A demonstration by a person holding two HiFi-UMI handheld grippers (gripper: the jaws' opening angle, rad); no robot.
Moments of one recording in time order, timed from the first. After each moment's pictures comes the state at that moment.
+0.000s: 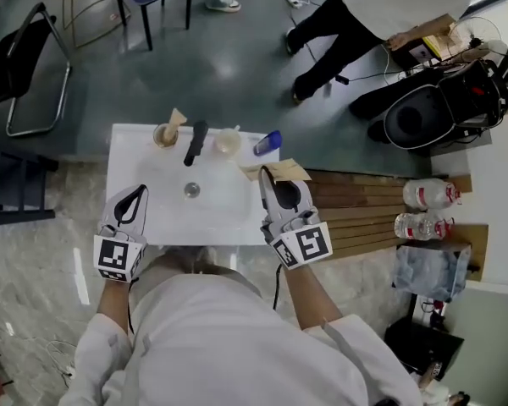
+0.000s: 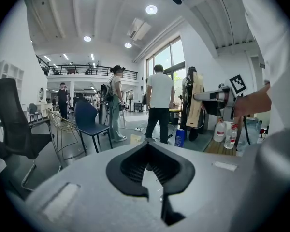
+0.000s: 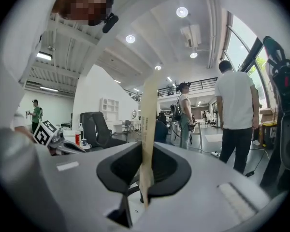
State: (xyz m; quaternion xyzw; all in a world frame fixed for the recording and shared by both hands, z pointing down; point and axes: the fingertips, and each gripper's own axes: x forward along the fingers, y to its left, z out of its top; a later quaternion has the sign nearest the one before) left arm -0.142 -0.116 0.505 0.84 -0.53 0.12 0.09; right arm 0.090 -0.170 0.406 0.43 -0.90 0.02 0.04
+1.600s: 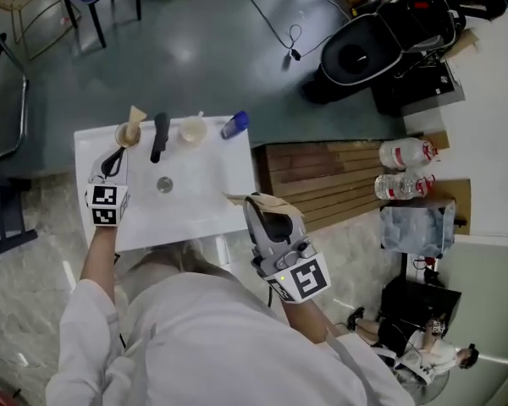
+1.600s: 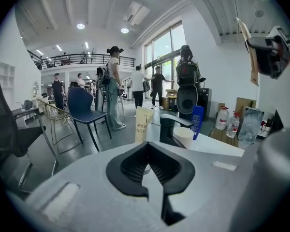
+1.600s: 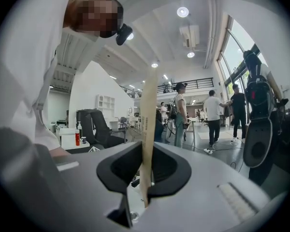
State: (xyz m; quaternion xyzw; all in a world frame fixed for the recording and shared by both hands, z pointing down) left arm -0.129 -0.230 0.625 0.83 -0.50 0.19 0.13; right arm 0.104 -0.093 0.374 0.46 -0.89 0.02 0.07
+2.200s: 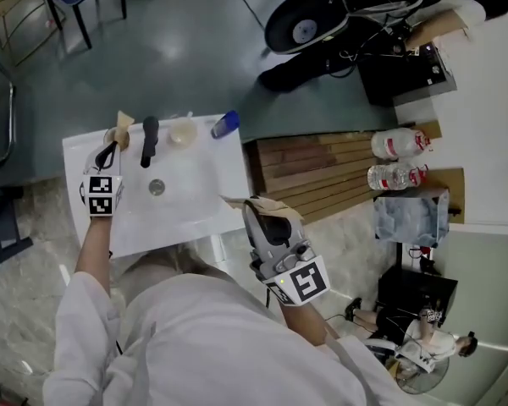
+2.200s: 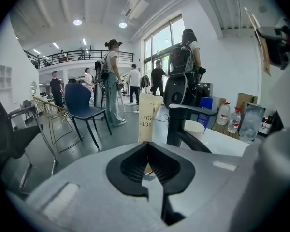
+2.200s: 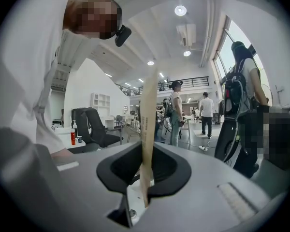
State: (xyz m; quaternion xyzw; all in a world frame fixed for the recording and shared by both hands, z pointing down) left arm -0.127 -0.267 0.663 0.82 -0.50 0.22 0.13; right arm 0.114 -0.098 0.380 0.48 -0.87 0.03 0.08
